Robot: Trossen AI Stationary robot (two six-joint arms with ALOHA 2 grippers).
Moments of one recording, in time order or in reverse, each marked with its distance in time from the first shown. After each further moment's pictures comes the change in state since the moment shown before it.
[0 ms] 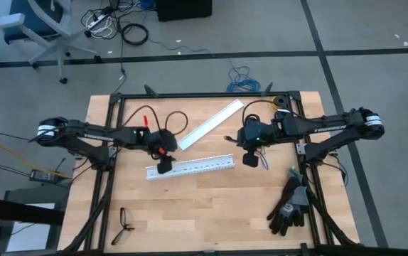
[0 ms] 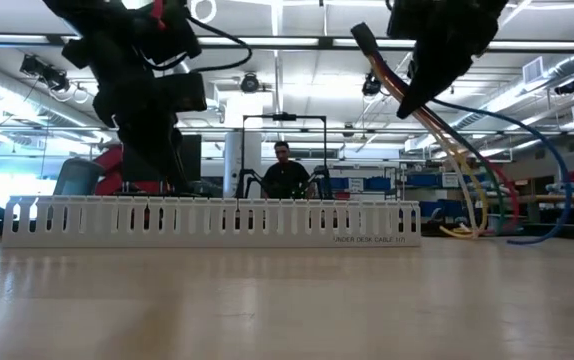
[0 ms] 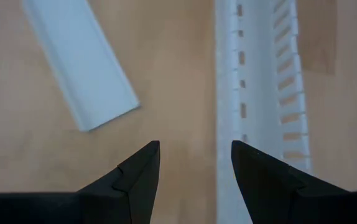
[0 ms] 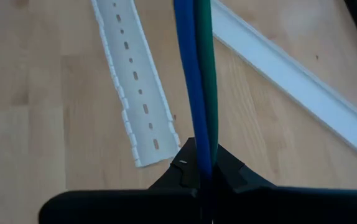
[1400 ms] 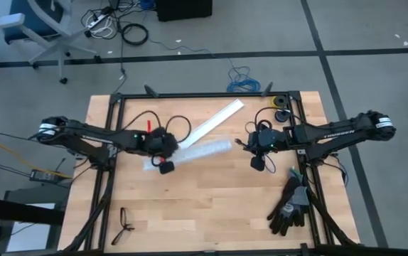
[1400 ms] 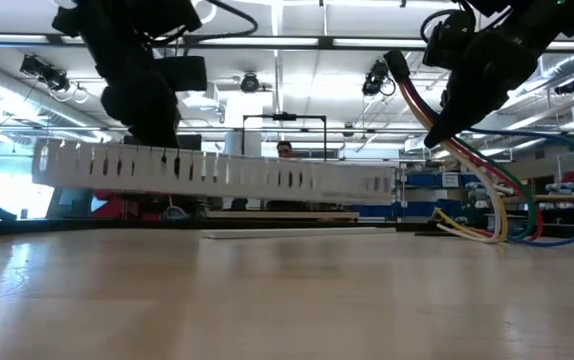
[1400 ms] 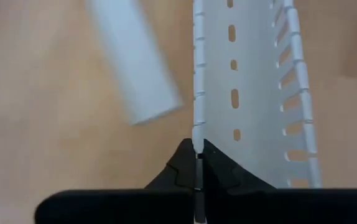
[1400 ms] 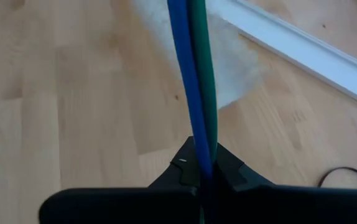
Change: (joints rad) left arm -0.111 0.002 0.100 -0.160 -0.293 -0.081; right arm 0.026 -0.200 -0.329 0.233 0.032 0.104
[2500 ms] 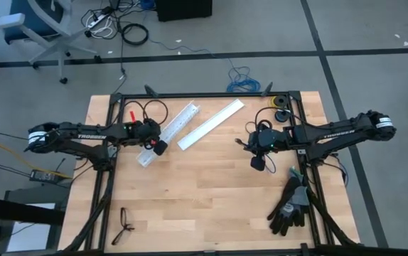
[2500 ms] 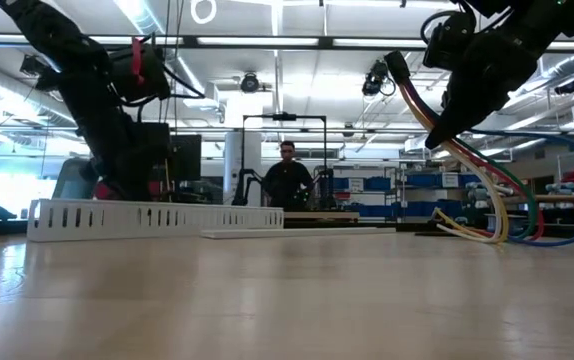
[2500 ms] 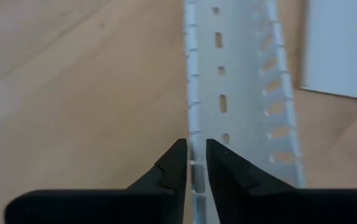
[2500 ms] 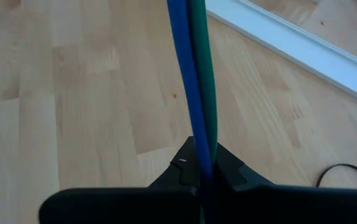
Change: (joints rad) left arm 0.333 -0.130 -0.311 0.167 0.004 -0.271; right arm 0.000 0.001 0.000 -0.006 0.005 0.009
